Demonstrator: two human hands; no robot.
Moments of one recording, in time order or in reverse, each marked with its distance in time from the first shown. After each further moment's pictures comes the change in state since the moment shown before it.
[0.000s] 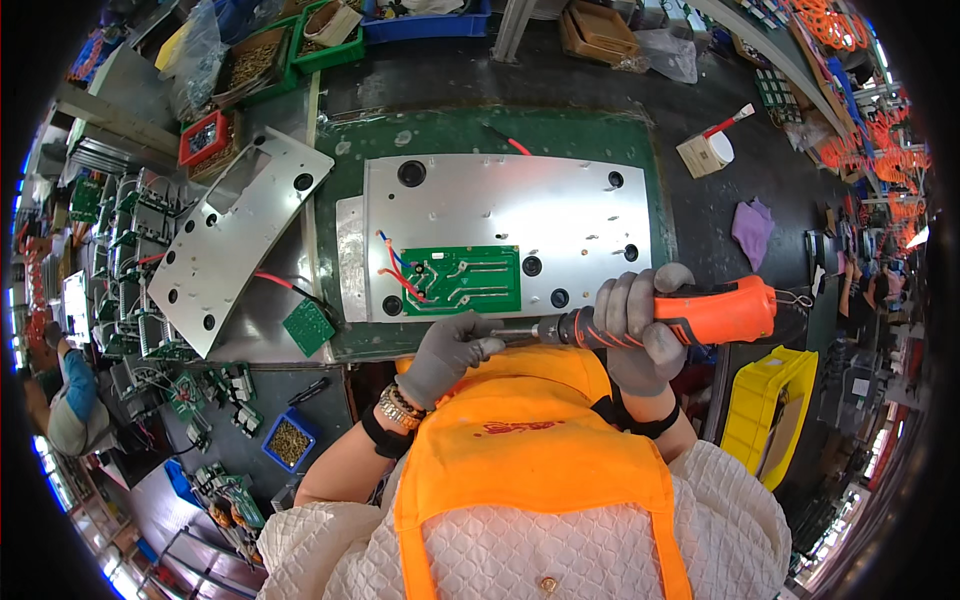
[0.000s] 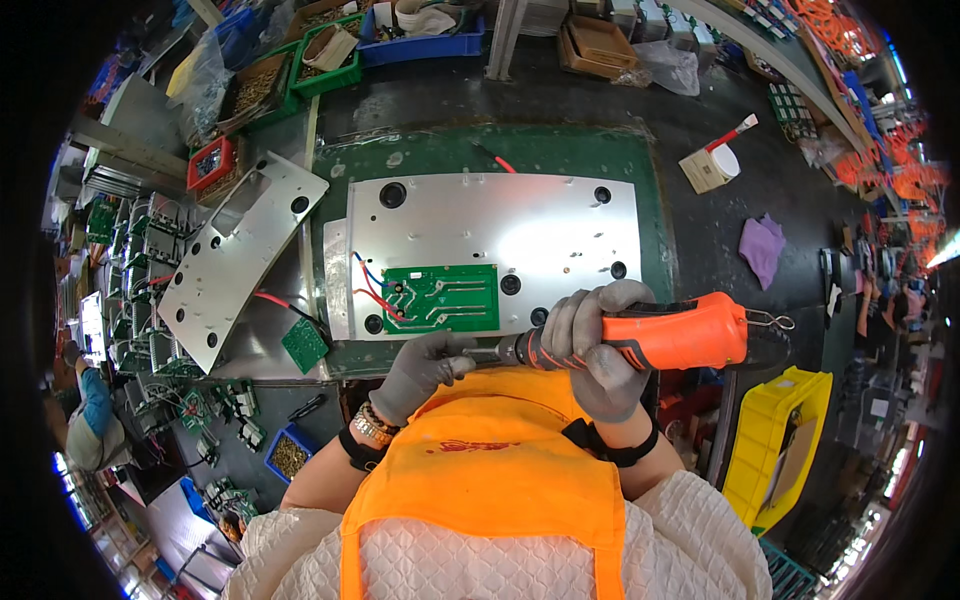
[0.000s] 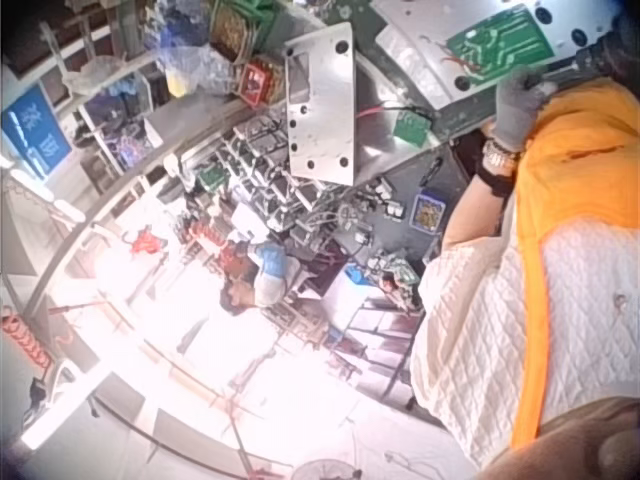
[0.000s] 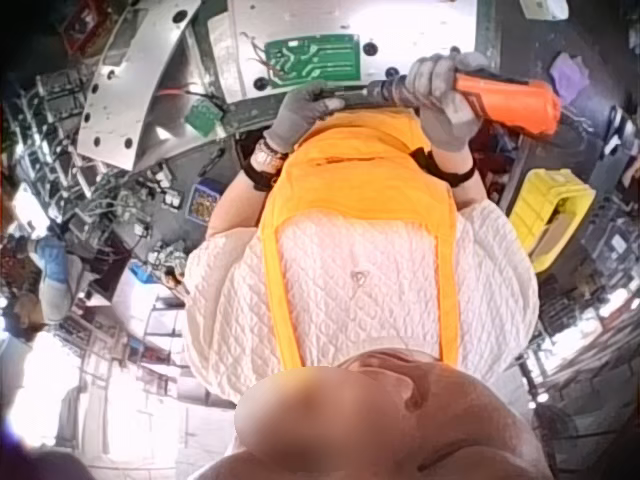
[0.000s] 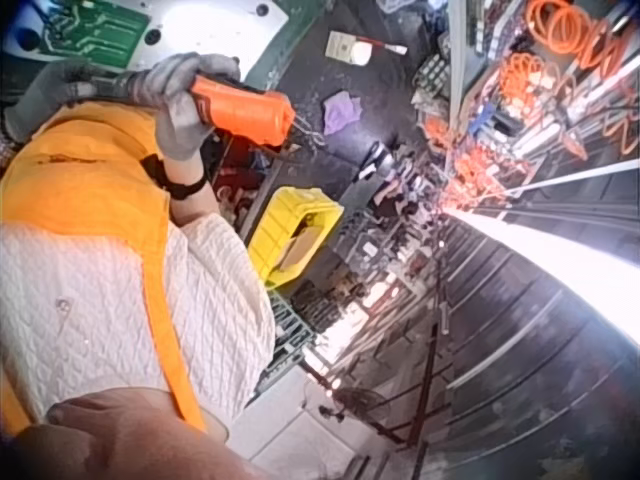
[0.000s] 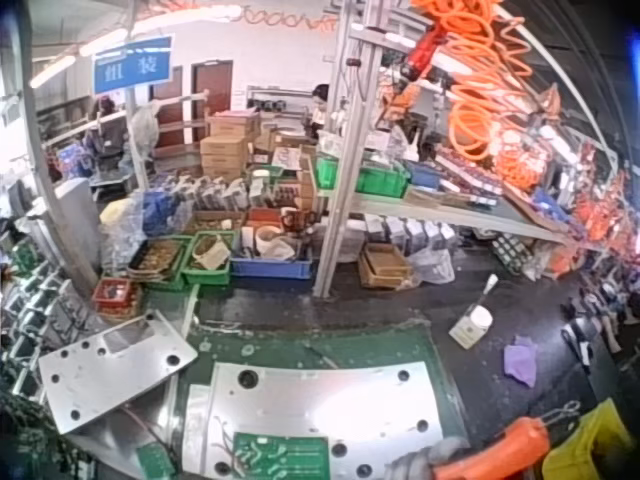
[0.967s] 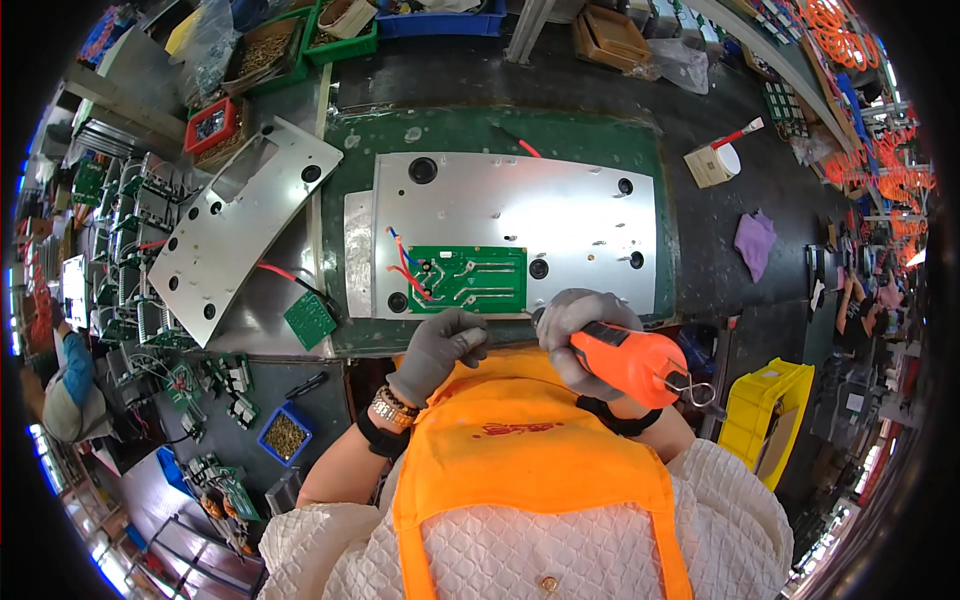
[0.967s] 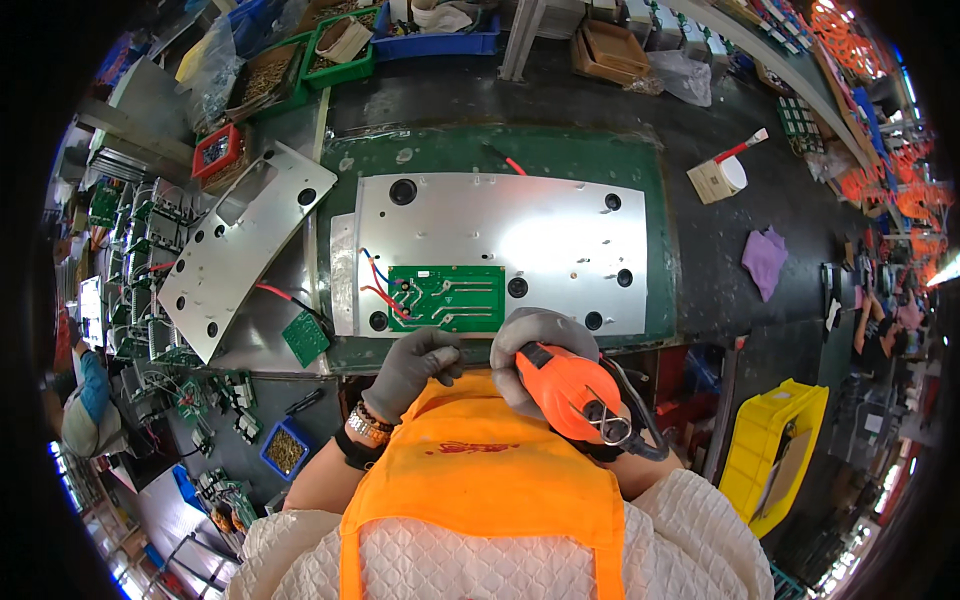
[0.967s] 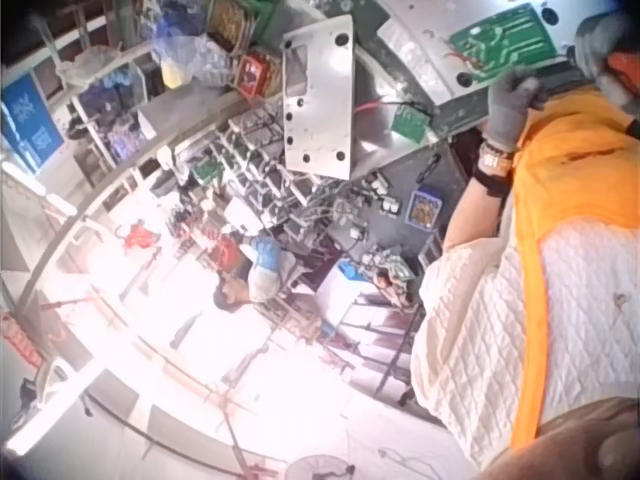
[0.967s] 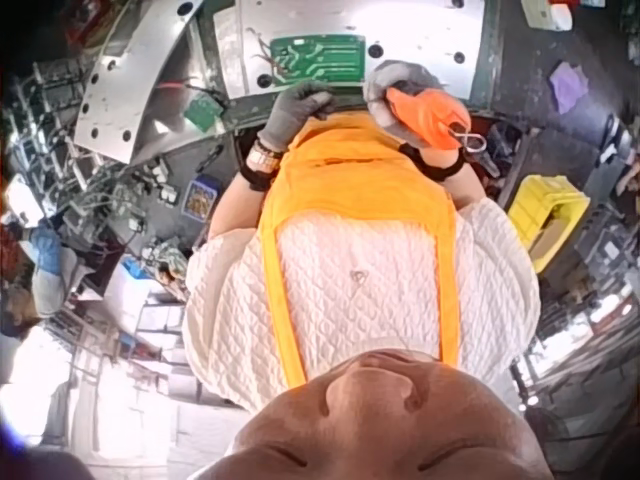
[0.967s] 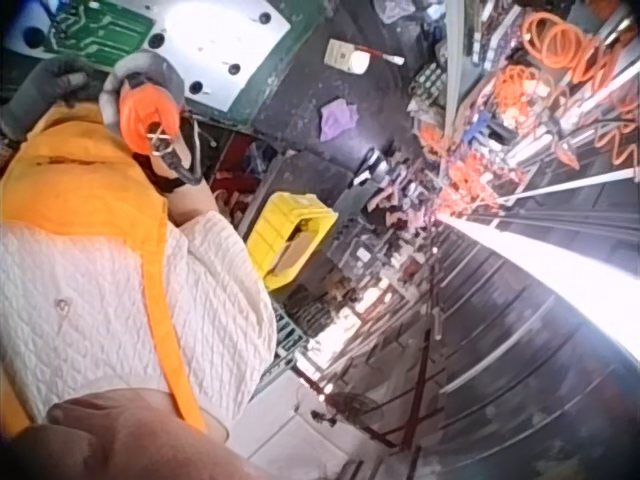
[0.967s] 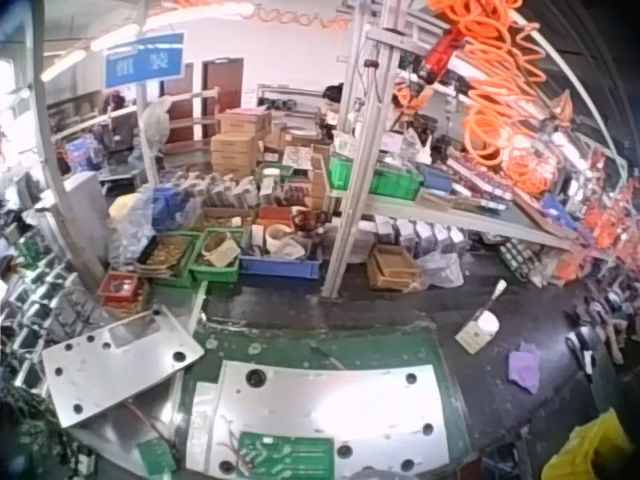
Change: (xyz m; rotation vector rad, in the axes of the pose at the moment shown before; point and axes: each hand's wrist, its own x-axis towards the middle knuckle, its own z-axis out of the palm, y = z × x) left_hand -0.005 -0.010 -0.014 -0.239 0.042 0.024; right_hand 0.000 0.017 0.019 -0.503 -0.298 0.161
